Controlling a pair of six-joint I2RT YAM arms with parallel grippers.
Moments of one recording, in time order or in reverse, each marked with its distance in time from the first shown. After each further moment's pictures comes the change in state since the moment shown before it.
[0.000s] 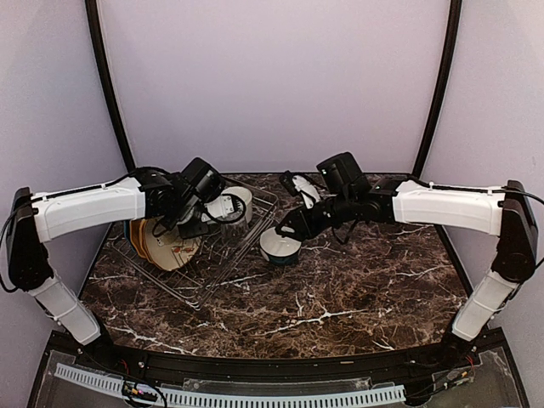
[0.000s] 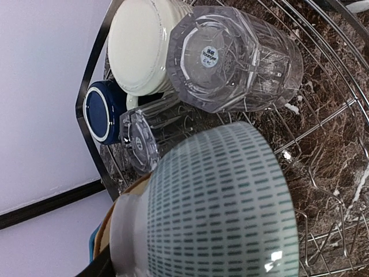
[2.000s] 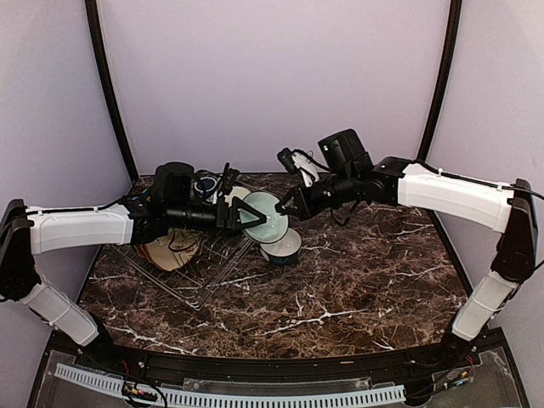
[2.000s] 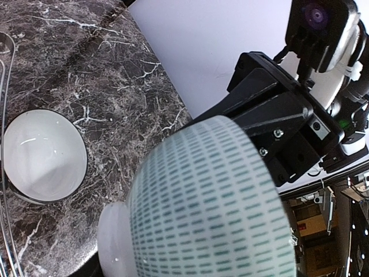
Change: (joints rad) left arm 0.064 -0.109 -0.327 0.880 1.234 -1.418; right arm -0.003 0.002 0.159 -0.100 -0.042 0.036
